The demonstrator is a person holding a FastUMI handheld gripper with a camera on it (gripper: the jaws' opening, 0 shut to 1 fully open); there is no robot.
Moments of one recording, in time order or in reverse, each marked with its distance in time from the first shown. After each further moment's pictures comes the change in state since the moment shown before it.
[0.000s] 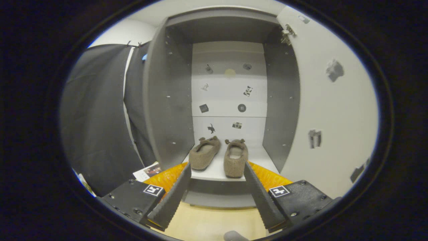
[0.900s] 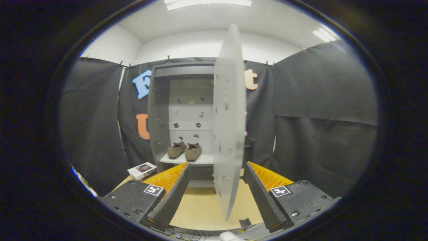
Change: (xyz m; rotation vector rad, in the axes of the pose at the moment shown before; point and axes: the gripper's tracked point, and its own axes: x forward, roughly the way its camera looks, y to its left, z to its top) arm -0.314 -0.148 -0.015 0.064 -0.153 -0.240
